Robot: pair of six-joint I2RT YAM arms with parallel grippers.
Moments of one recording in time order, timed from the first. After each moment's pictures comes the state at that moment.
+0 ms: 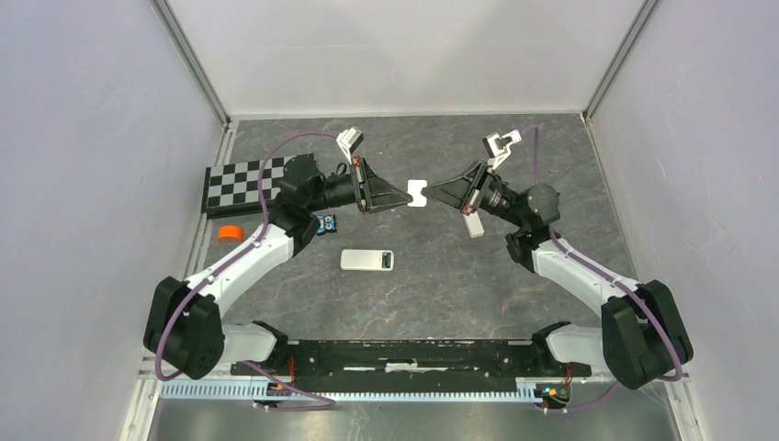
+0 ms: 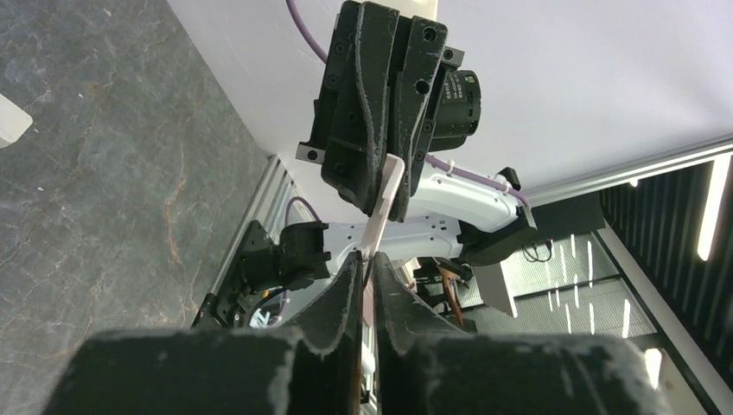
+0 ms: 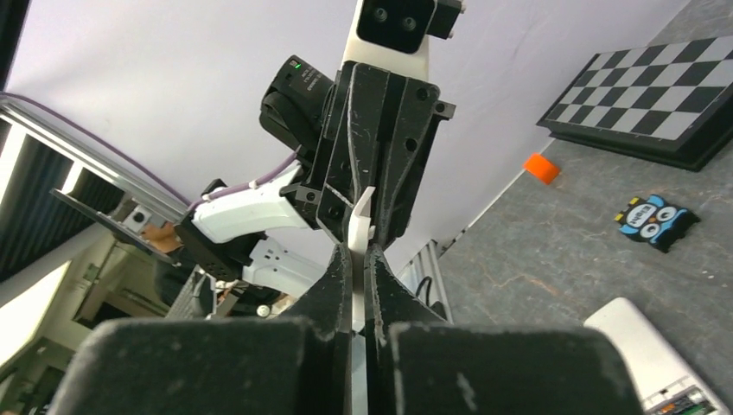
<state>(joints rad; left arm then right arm) -0.49 1.29 0.87 0.52 0.87 -1.25 0.41 1.26 0.66 1.00 -0.76 1.23</state>
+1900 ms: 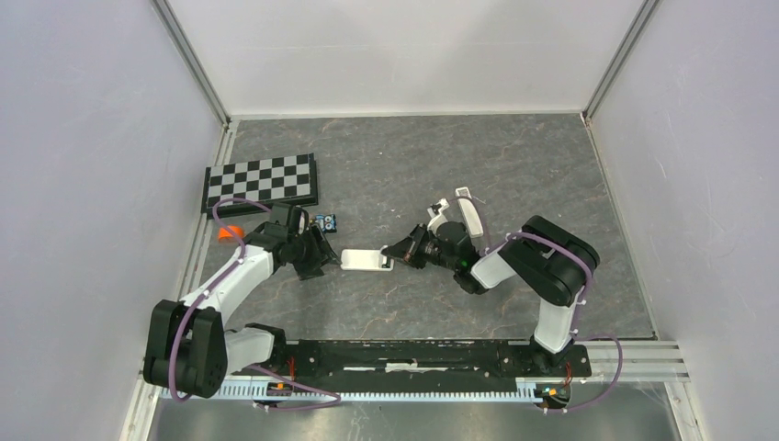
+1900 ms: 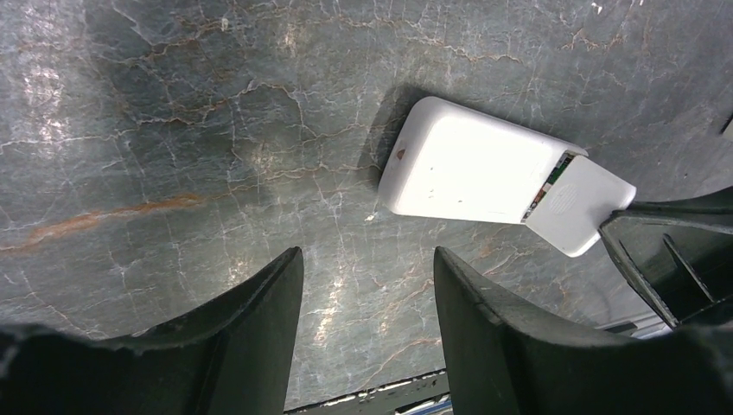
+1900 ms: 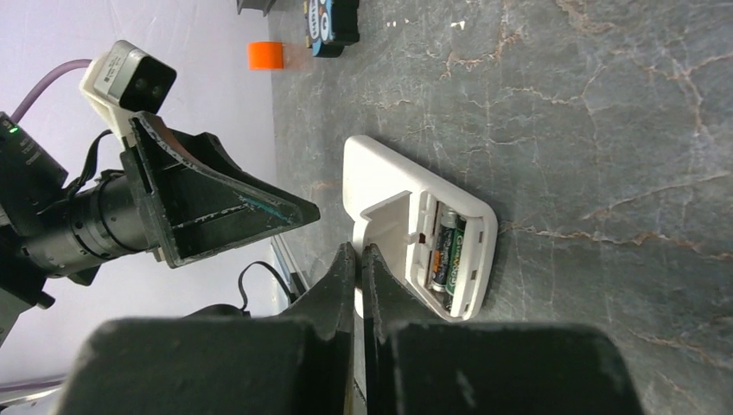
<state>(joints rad) -0.21 1.19 0.61 -0.51 0.24 -0.70 0.77 1.84 0.54 0.98 -0.24 1.23</state>
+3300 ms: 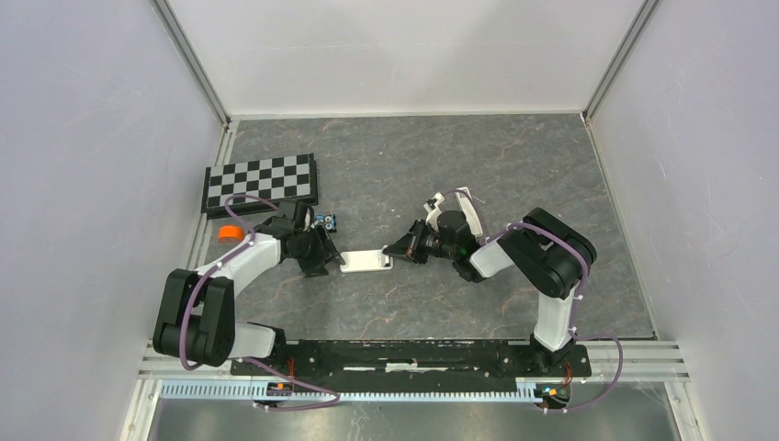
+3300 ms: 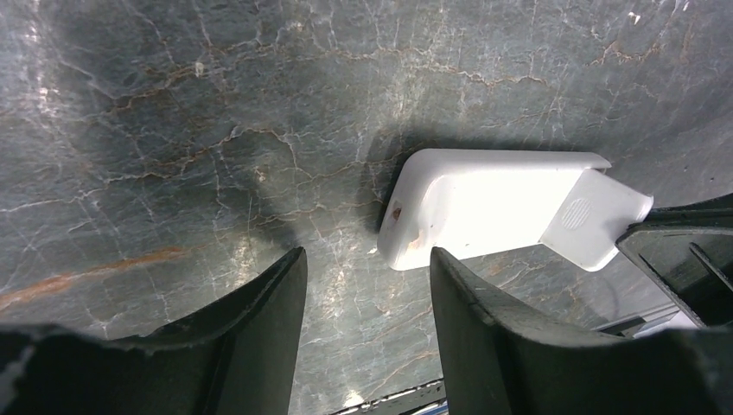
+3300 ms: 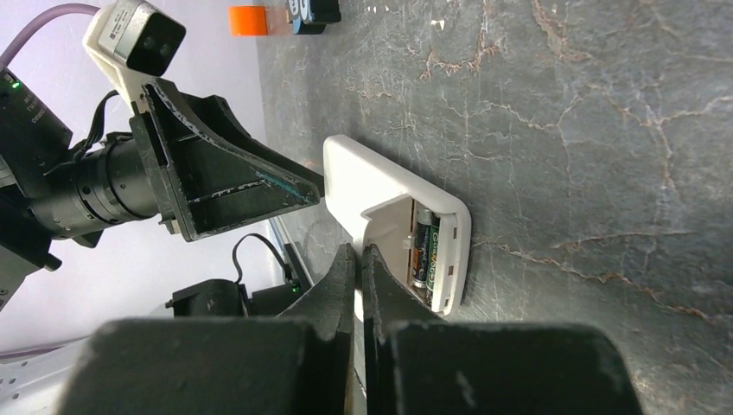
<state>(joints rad) -0.21 1.34 0.64 -0.46 0.27 -0.67 0.70 1.89 0.63 0.86 -0.42 1.17</state>
